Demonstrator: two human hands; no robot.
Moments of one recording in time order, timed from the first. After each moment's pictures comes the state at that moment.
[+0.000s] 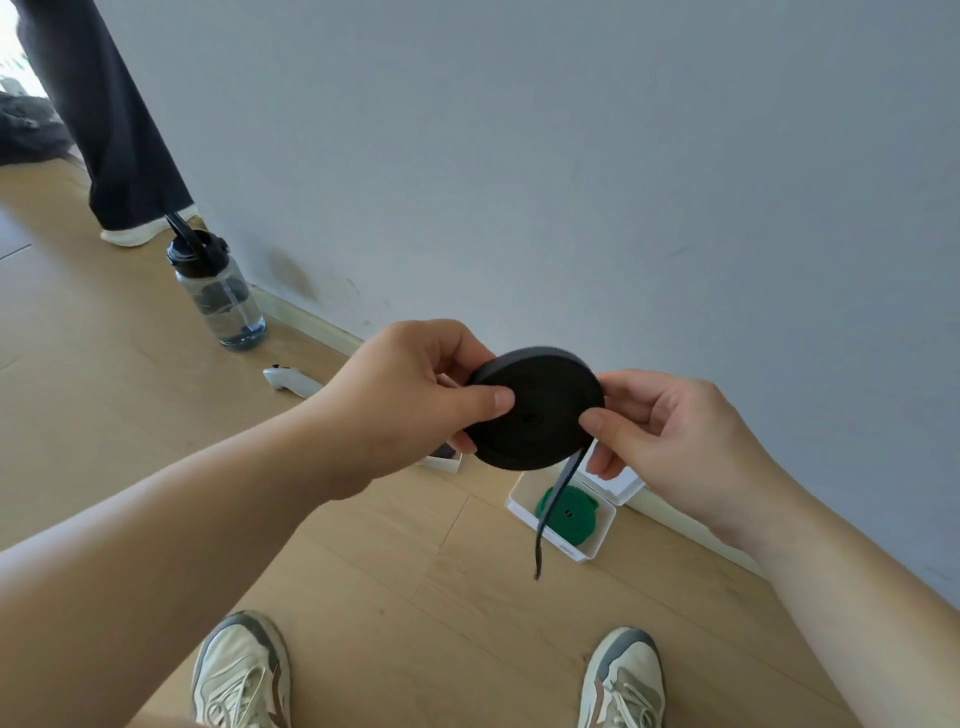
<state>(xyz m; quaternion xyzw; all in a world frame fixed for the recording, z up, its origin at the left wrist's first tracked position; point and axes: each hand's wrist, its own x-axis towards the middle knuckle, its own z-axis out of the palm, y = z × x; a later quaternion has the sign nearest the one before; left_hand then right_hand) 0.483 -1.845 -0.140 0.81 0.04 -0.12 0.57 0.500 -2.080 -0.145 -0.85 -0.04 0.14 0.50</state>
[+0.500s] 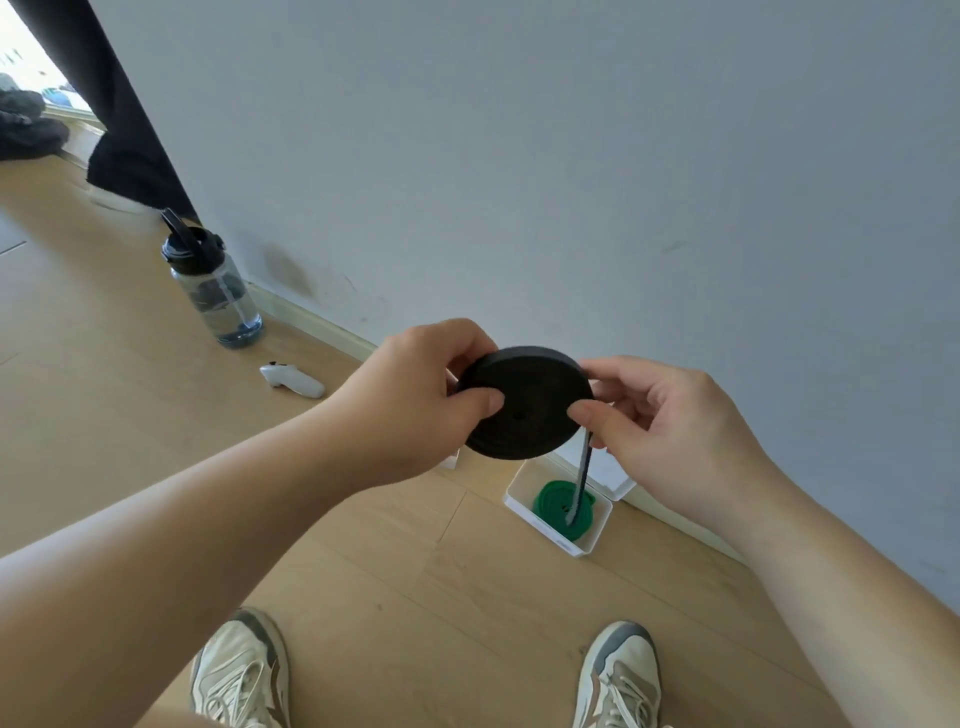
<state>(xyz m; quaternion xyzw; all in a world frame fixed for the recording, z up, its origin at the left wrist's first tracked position) 0.483 -1.851 -0.147 0.89 0.00 -0.07 0.46 0.500 -2.080 -0.151 -0.89 -0.07 0.07 0.44</state>
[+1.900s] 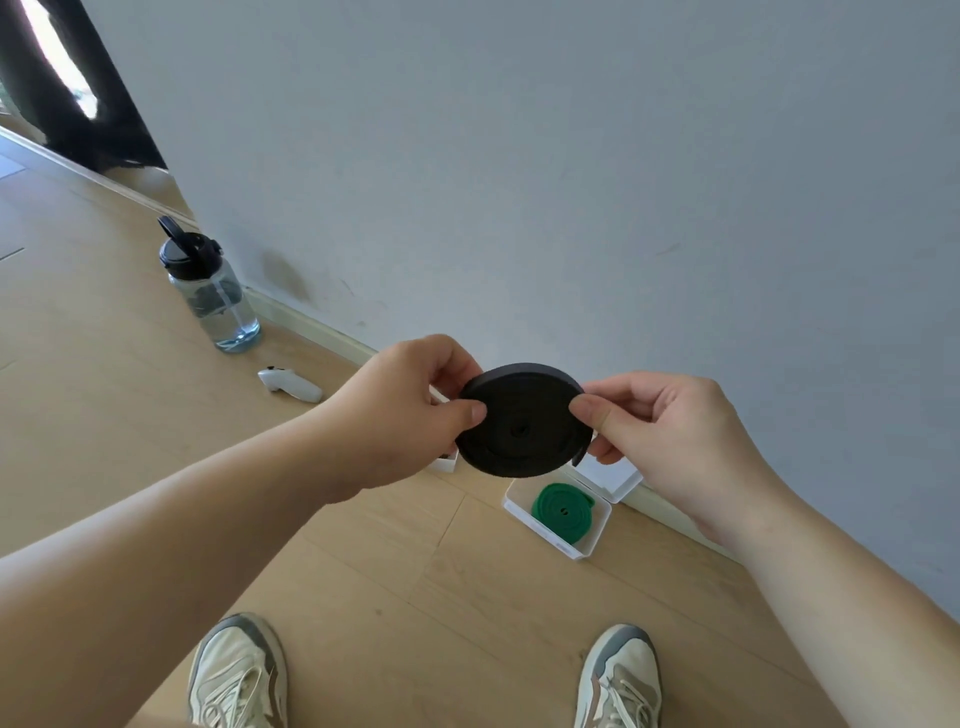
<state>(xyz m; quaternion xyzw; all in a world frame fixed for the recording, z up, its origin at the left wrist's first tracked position) 0.485 -1.847 -0.158 0.86 0.06 -0.13 0.50 0.506 -2.085 -0.160 -0.84 0.01 0.11 0.53</state>
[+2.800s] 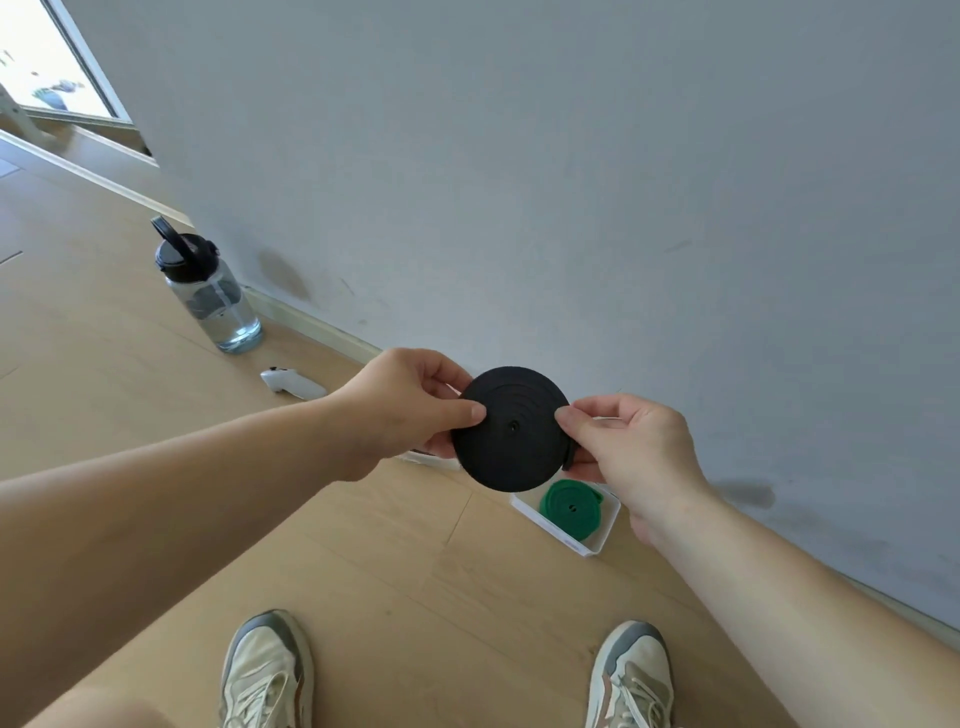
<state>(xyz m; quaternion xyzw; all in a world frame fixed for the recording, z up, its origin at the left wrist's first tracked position) 0.527 -1.837 -0.192 0.77 0.15 -0.20 0.59 0.526 -2.062 -0.214 -0.76 0.19 0.12 0.60</state>
